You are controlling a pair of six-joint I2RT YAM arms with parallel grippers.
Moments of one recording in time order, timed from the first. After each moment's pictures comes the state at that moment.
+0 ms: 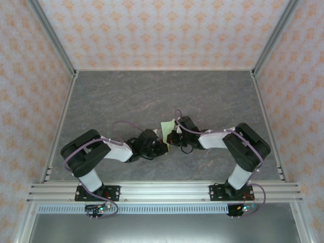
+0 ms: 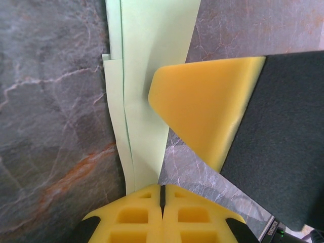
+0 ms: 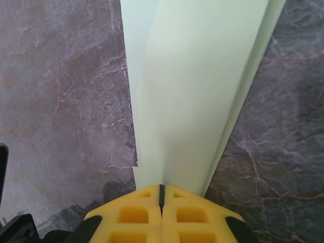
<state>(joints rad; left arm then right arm) -0.79 1.68 0.53 0.41 0.26 -1.12 0.68 1.70 0.69 0.14 -0.32 0.81</state>
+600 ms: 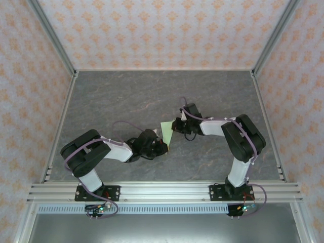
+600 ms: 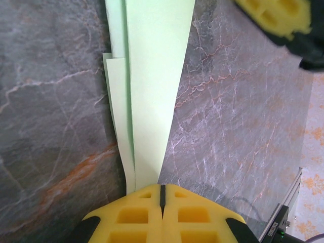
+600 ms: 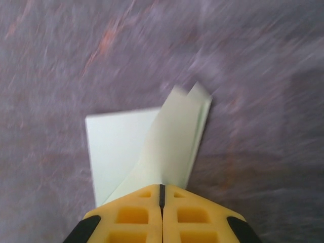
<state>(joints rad) -0.79 1.68 0.53 0.41 0.26 -1.12 0.50 1.81 0.89 0.02 -0.33 0.69</state>
